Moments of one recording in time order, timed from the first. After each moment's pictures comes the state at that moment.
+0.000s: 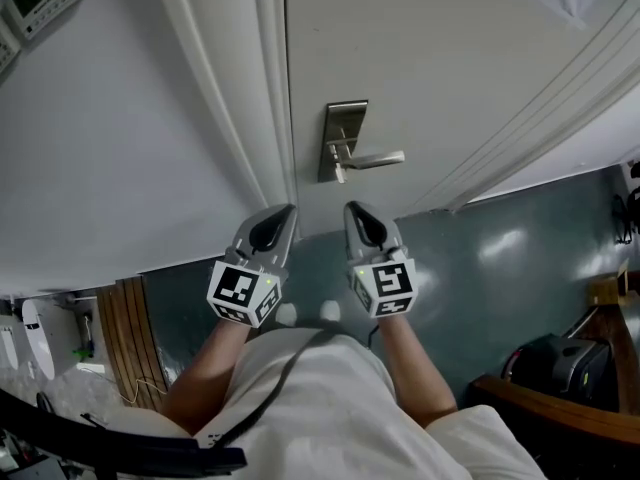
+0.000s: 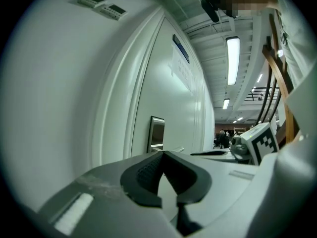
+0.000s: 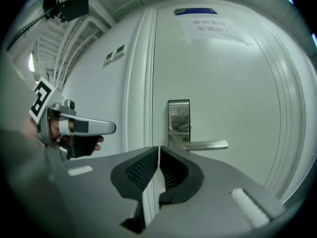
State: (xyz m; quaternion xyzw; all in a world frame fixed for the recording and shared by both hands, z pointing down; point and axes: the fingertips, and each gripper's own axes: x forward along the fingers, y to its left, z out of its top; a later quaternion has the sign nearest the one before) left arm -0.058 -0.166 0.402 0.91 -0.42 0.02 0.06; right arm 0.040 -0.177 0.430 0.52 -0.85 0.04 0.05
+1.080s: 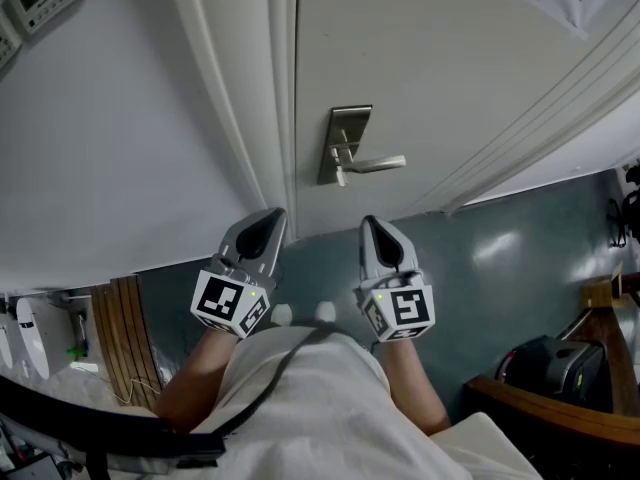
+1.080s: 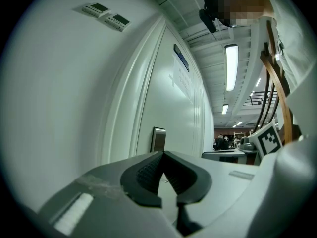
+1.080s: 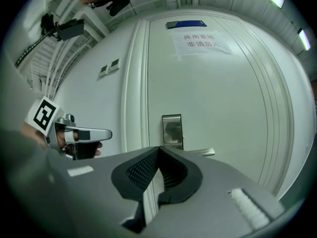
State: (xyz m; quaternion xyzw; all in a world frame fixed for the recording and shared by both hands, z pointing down) left arm -0.078 -0.158 0.375 0.91 -0.42 -0.01 0.05; right arm 0.059 -0.147 0.394 0.56 -0.83 0.05 0.00
